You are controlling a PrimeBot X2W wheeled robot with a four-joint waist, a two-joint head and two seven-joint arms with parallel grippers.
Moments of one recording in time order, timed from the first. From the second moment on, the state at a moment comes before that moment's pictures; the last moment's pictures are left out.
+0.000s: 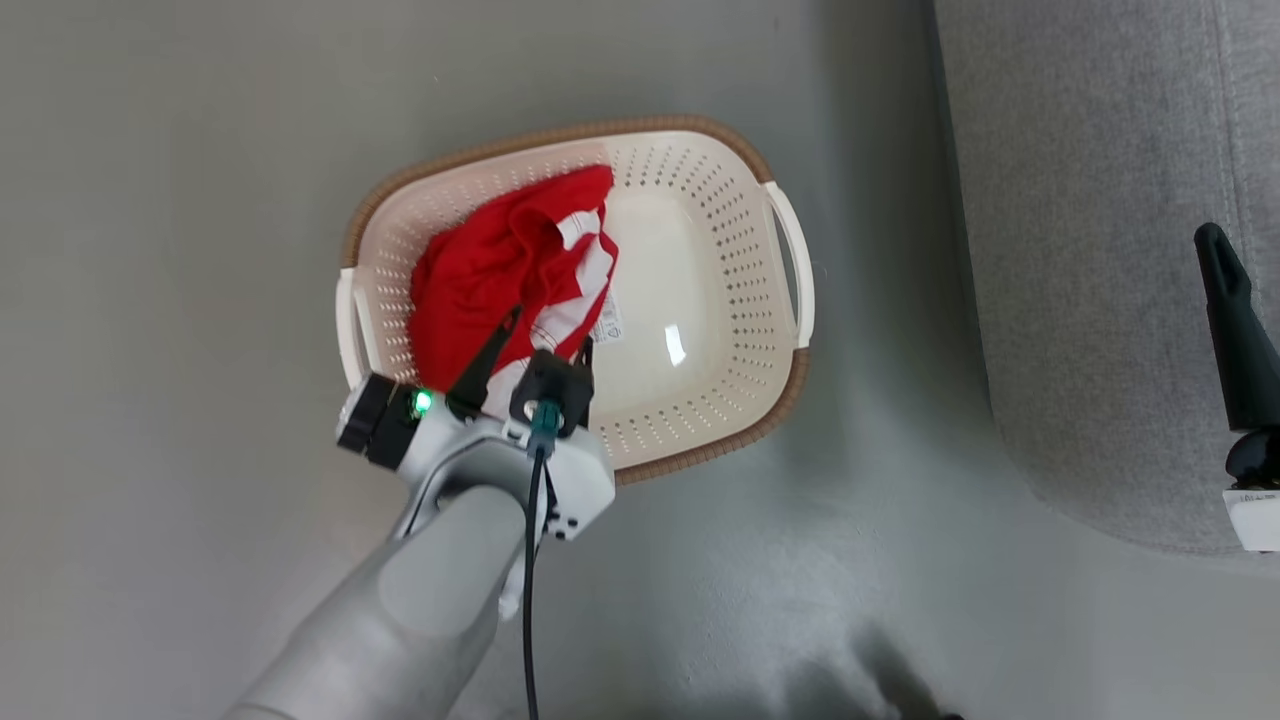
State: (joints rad) left arm -0.72 0.04 -0.87 0.86 -0.35 0.35 -0.20; right arm -0.22 -0.58 0.16 -0.12 0.72 0.13 -0.26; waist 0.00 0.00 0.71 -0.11
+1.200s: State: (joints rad) left arm -1.17 0.05 -1.26 1.11 -0.52 0.54 0.30; right arm -0.40 -0.56 0.22 -0.24 0.74 0.13 -0.26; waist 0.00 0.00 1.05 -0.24
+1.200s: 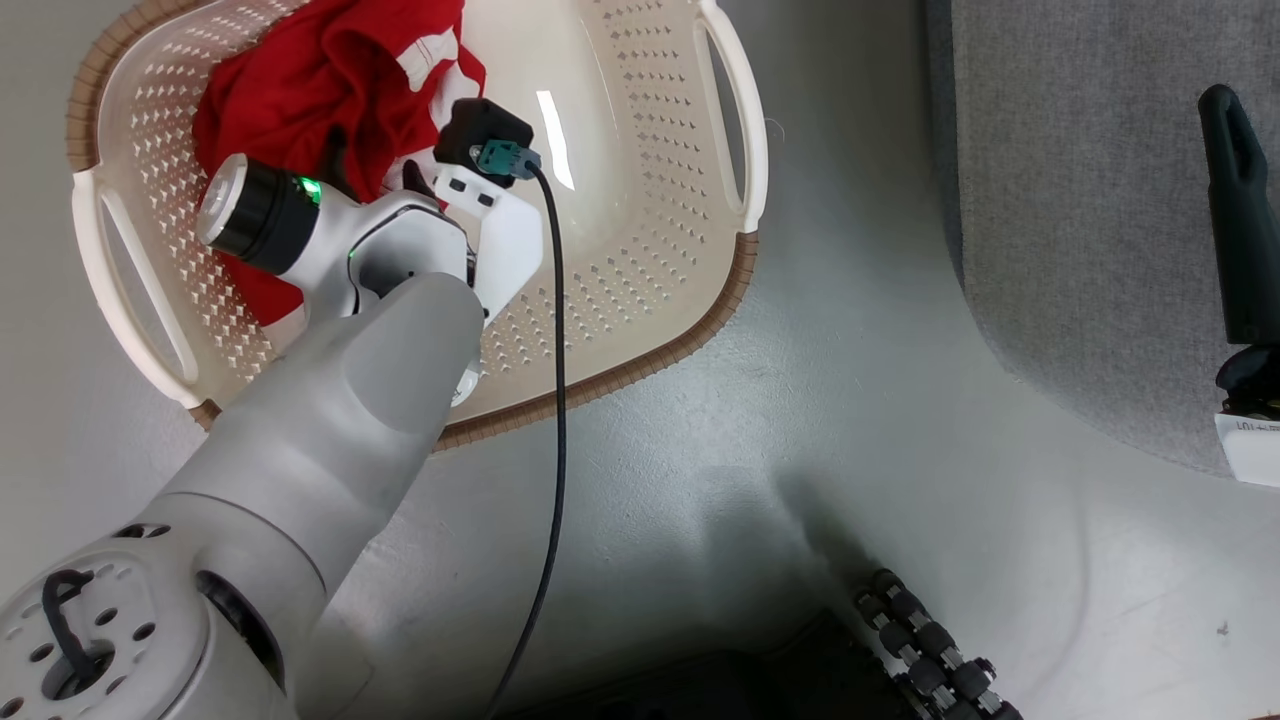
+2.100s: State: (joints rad) left arm -1.19 0.05 -1.24 1.15 -0.61 0.56 0.40; right arm -0.41 -0.56 0.20 -0.28 0.74 0.13 -0.26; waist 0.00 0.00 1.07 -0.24
